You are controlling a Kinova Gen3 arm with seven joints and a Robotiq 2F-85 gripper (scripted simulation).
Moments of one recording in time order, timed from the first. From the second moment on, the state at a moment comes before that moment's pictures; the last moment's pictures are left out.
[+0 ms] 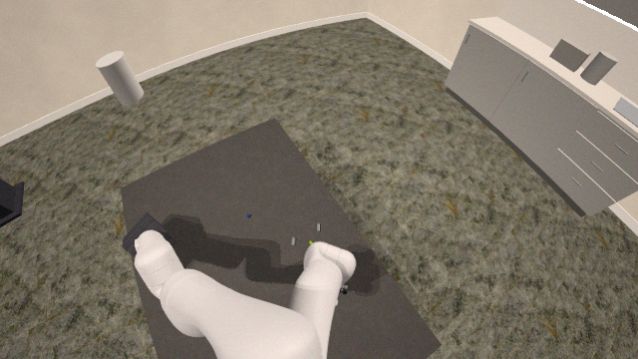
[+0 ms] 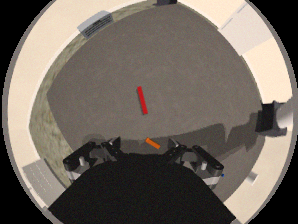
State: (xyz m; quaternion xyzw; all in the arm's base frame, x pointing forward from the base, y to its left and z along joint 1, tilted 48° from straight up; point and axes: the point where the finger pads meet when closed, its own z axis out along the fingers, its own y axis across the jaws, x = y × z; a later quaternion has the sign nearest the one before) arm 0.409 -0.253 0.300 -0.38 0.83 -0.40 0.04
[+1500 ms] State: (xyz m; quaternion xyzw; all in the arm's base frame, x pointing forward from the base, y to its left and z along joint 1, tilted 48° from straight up) arm 0.413 -0.242 0.289 -0.34 0.85 -0.39 0.06
